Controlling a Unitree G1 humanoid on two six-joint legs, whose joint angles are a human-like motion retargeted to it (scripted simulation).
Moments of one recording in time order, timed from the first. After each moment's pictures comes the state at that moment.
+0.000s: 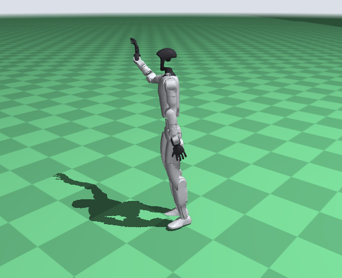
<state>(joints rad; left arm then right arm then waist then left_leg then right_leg) 0.00 0.04 0.07 1.59 -0.02 0.24 -0.01 -1.03 -1.25 -0.18 0.50 -0.24 0.08 -0.61 -0.07 0.02 -0.10 -0.05 0.00 0.37 0.04 -0.15 -0.01 -0.04 -0.01 -0.29 -0.01 0.01 -0.05</state>
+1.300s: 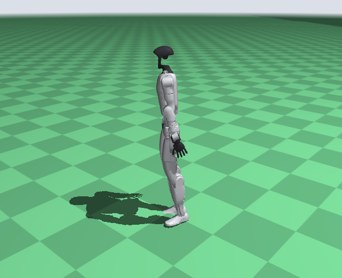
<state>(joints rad) 0.02 0.05 0.05 1.60 0.00 0.23 -0.11 0.13 -0.07 -0.19 1.09 -1.13 0.24 0.17 -0.06 0.05 -0.01 0.03 0.00 0.43 0.01 -0.15 0.01 0.00 0.03 -0.22 0.00 0.03 -0.07</state>
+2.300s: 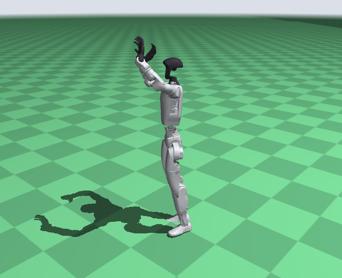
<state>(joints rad) -1.70 1.09 -0.74 0.41 0.92 0.00 0.82 -1.40 -1.25 0.48 -0.13 -0.62 0.11 -1.18 0.03 0.03 -0.25 -0.07 0.01 0.36 0.03 -0.15 -0.01 -0.04 0.01 -0.29 -0.01 0.00 -0.06</state>
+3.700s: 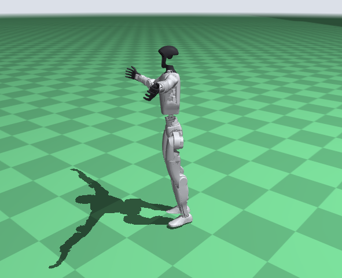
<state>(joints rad) -0.71 1.22 0.73 1.30 -0.79 0.00 0.39 -0.74 -1.07 -0.74 0.96 0.30 0.07 -0.20 0.04 0.07 -0.23 -0.12 0.01 0.40 0.03 -0.14 -0.02 -0.12 0.00 -0.24 -0.01 0.02 -0.06</state>
